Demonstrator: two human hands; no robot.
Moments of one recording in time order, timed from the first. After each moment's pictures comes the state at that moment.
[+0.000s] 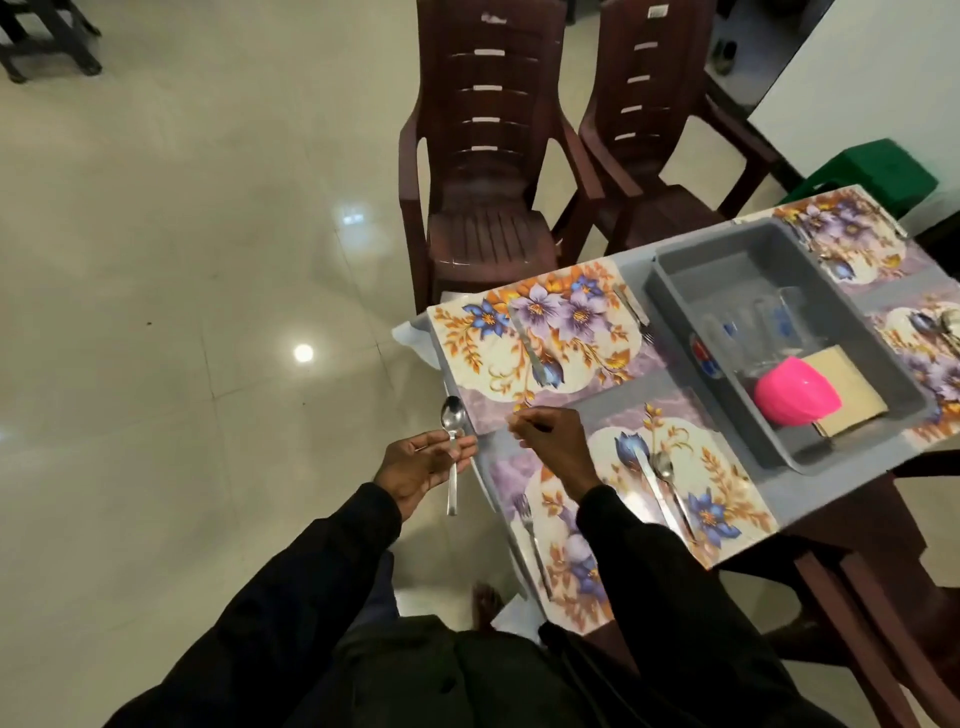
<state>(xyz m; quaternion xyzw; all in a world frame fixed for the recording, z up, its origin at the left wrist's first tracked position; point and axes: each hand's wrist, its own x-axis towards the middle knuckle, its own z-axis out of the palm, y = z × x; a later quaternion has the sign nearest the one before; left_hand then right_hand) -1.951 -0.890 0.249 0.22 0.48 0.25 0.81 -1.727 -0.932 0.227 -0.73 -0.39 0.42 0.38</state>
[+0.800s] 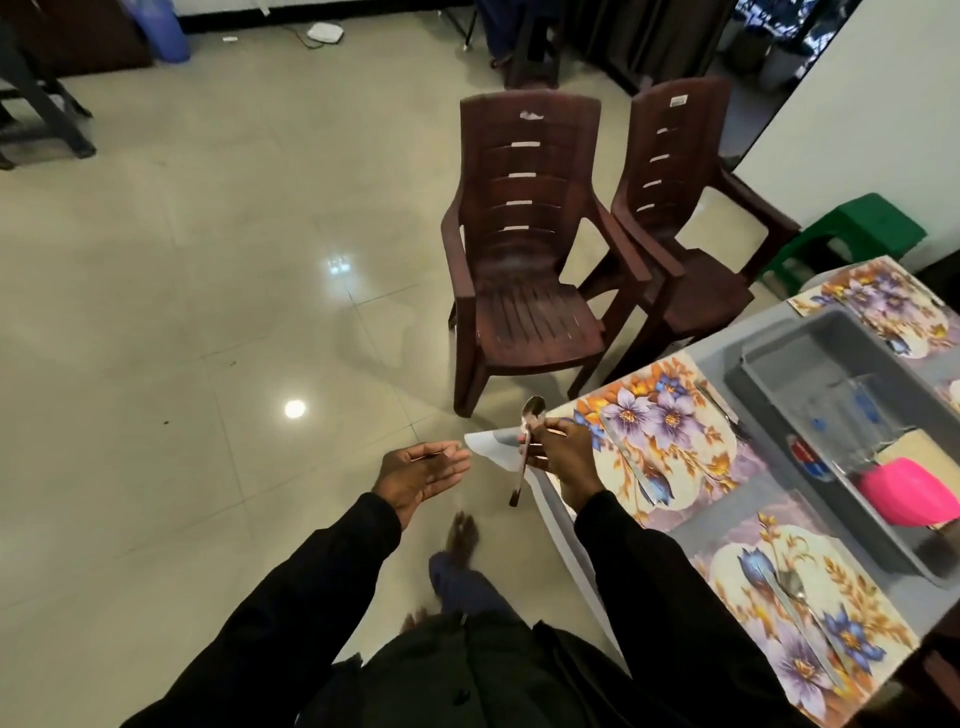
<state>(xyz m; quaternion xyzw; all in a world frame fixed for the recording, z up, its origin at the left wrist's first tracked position) -2.080 -0.620 0.266 0.27 0.47 0.22 0.81 -1.860 -0.682 0.266 -0.71 -0.15 0.47 0.50</state>
